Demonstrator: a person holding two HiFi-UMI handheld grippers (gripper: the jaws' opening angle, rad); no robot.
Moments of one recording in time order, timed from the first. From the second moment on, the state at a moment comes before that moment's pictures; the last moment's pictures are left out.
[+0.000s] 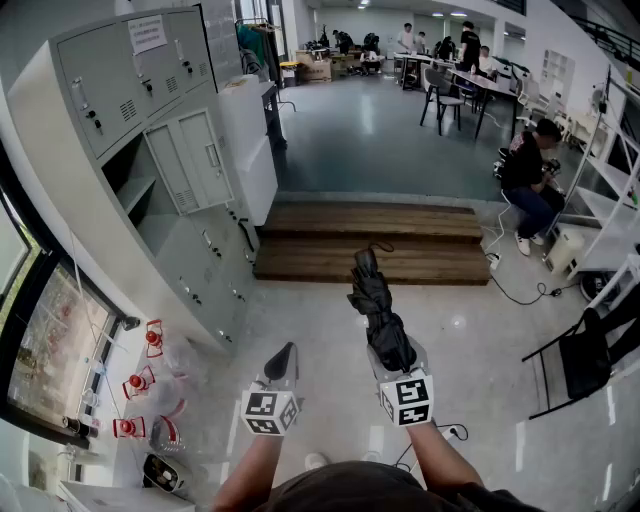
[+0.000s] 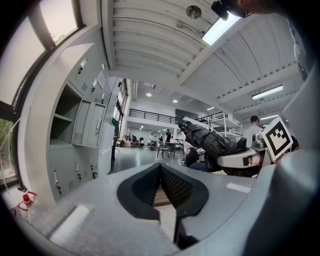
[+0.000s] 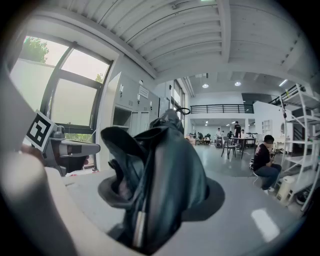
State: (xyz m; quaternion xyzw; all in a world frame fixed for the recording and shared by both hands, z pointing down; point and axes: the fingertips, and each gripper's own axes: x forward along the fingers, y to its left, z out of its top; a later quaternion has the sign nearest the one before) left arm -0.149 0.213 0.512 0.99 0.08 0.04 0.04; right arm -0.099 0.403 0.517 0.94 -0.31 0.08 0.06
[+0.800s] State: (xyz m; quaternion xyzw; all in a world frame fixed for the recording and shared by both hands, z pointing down) left arm -0.157 0.183 0.519 0.99 0.09 0.04 0.04; right arm -0.110 0.368 0.505 0.94 -0.32 0.06 0.03
